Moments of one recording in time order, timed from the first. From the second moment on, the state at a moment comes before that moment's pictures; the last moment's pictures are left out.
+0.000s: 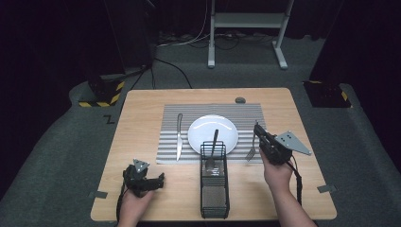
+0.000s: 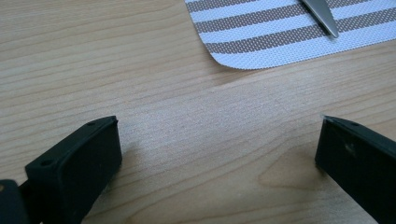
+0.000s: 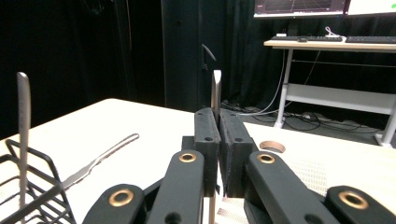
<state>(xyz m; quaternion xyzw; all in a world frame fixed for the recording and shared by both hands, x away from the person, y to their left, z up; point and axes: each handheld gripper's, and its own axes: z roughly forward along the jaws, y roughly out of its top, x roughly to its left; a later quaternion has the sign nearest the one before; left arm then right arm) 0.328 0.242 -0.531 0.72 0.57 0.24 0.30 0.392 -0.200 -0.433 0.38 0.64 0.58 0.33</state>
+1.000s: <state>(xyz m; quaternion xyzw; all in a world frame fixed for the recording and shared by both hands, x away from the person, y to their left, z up) 0.328 0.242 -0.531 0.72 0.57 0.24 0.30 0.466 -0.189 -0.460 0.45 0.64 0.57 0.26</state>
